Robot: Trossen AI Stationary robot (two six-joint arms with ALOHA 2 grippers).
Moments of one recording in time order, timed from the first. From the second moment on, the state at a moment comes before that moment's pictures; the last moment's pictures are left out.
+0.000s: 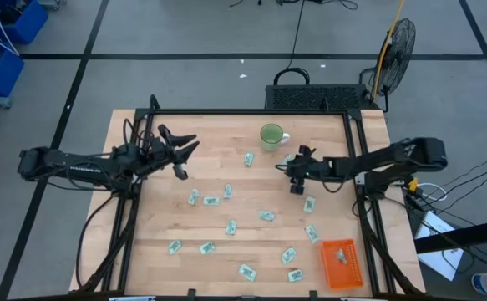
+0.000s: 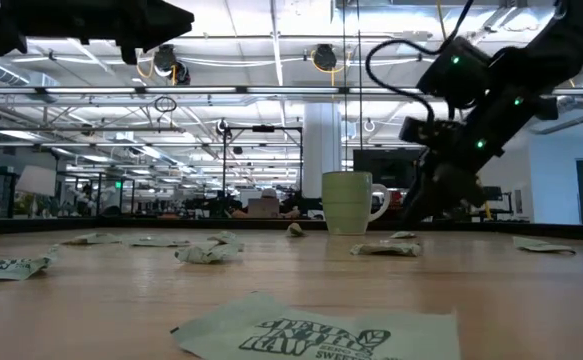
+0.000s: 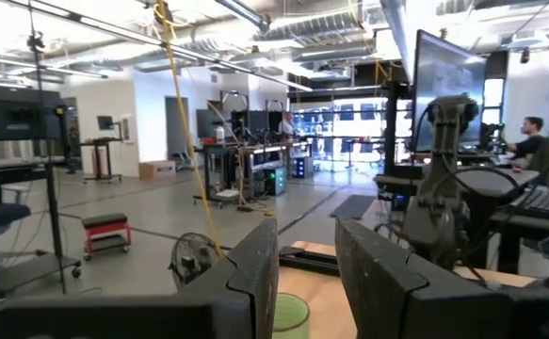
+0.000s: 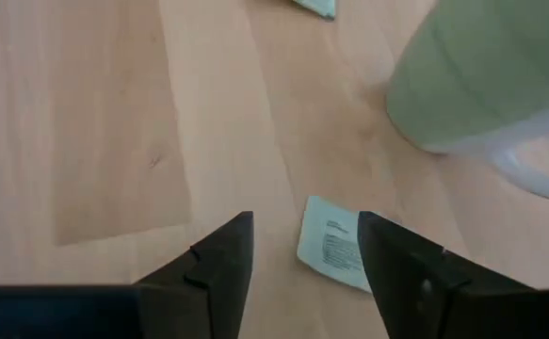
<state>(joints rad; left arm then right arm) 0.04 0.77 0.34 0.70 -0.37 0.10 -0.13 1.41 0.42 0.15 0.31 -0.12</state>
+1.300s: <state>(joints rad) 0.05 0.77 0.34 0.70 -0.36 0.09 -0.20 1.39 0.42 0.09 0.35 -0.05</state>
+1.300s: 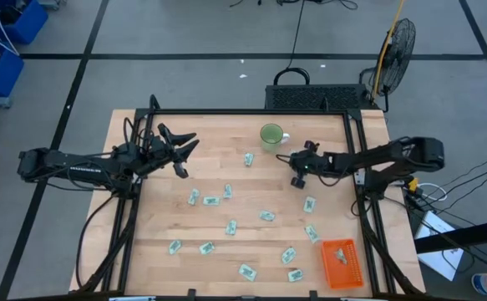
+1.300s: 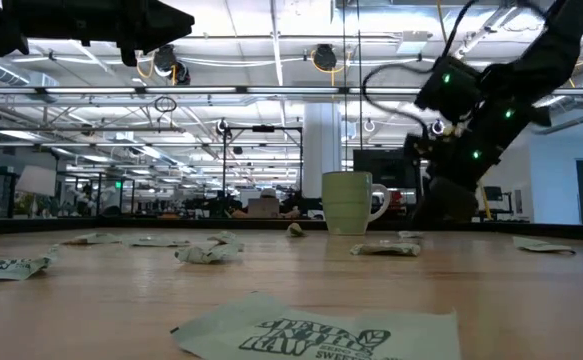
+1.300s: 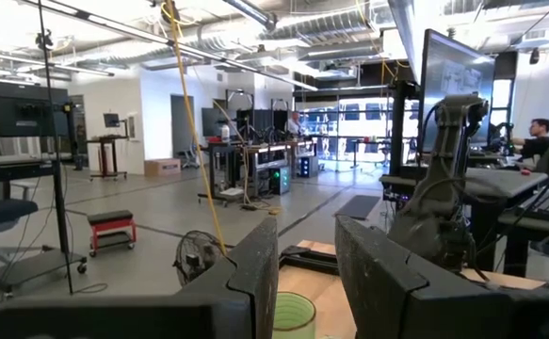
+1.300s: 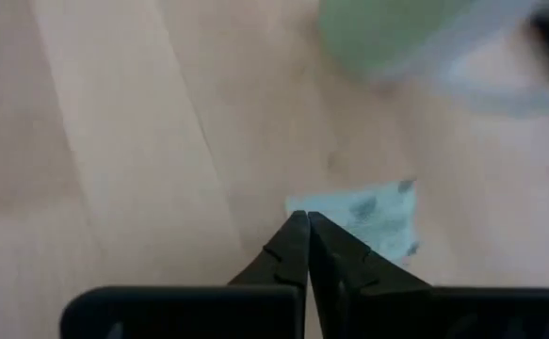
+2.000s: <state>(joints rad) 0.05 0.77 0.34 0.68 -0.36 0.07 -0.17 1.40 0.42 -0.04 0.40 -0.15</state>
